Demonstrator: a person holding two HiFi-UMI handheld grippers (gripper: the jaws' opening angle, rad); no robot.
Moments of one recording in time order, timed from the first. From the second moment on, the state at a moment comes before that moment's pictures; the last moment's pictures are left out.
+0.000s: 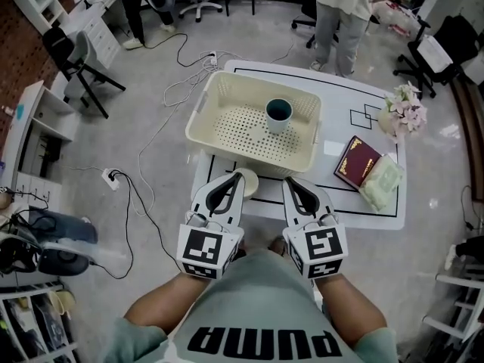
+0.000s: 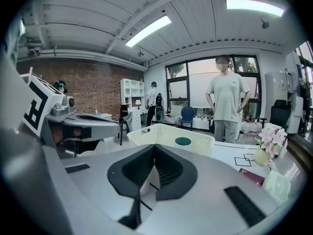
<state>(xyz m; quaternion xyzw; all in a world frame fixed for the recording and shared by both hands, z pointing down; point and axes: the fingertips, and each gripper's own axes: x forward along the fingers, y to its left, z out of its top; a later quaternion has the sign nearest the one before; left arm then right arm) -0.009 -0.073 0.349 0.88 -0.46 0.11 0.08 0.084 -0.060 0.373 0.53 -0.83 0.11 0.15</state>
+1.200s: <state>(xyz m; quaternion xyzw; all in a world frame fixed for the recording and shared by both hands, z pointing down) -0.029 -0.034 0.376 0.87 -0.47 0.12 0.08 0.064 -0.020 0.395 0.50 -0.84 0.12 0.17</state>
